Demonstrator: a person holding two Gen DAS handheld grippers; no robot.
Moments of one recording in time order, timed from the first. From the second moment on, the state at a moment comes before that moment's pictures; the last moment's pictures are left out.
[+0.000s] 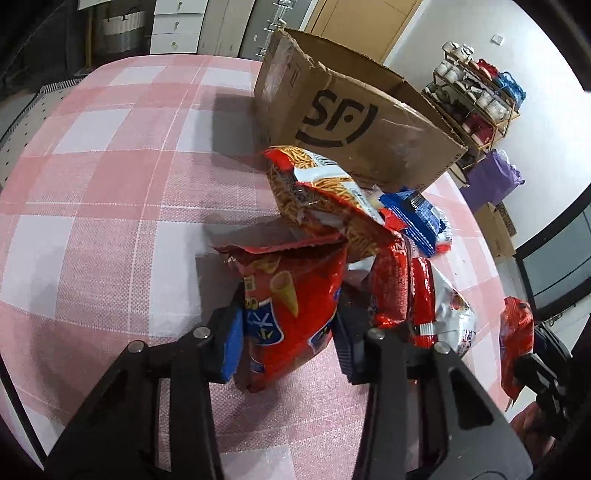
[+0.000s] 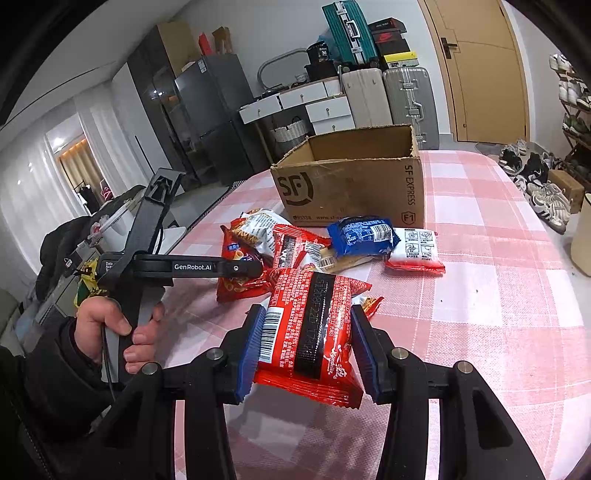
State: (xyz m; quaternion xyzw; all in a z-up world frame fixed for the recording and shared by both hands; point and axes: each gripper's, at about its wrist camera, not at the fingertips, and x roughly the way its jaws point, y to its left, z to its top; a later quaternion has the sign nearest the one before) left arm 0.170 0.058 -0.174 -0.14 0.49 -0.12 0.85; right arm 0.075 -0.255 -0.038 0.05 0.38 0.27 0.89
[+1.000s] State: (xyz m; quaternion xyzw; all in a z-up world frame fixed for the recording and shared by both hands) left arm 0.109 0.078 -0.109 -0.11 0.43 -0.11 0.89; right arm 0.077 -0.256 -0.001 0.05 0.33 0.26 0.90
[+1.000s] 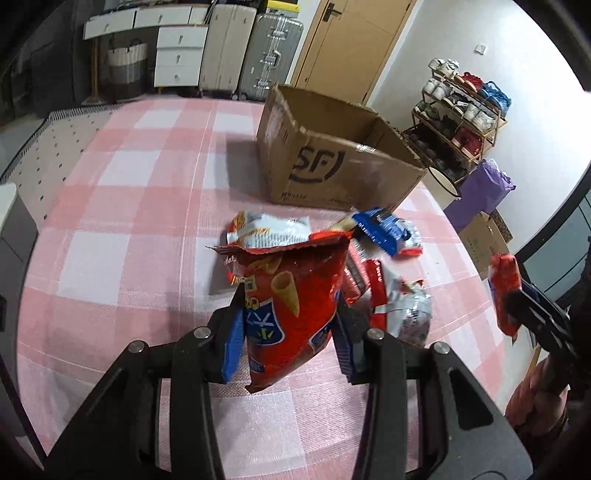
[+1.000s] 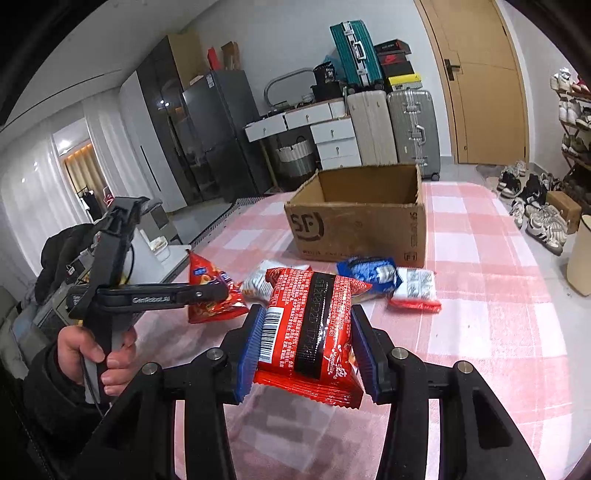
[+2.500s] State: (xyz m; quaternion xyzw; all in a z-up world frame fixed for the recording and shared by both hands) left arm 0.206 0.006 0.053 -0.03 0.37 -0.15 0.92; right arm 0.176 -0.249 0.105 0.04 0.26 0.27 0.93
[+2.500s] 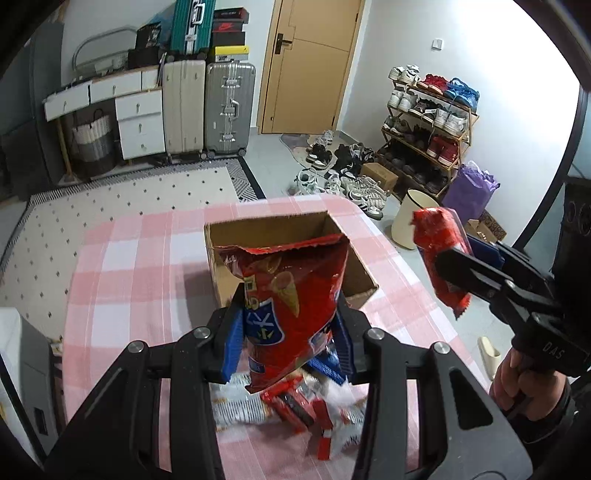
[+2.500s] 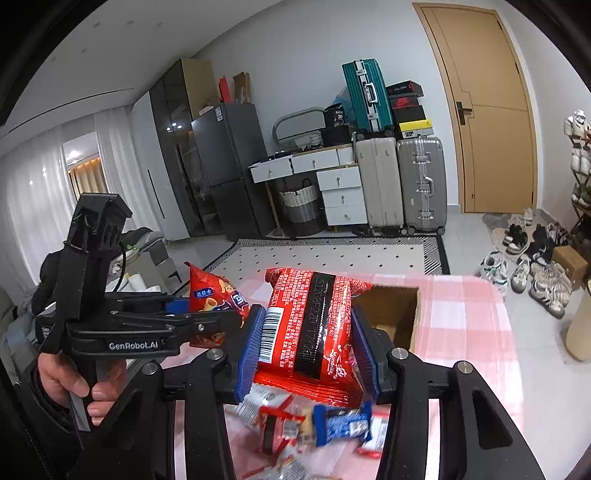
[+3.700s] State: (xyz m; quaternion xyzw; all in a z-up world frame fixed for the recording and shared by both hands) left arm 0.371 -0.005 -0.053 -0.03 0.44 -0.12 0.89; right arm 0.337 -0.230 0.022 0.05 0.36 0.24 0.90
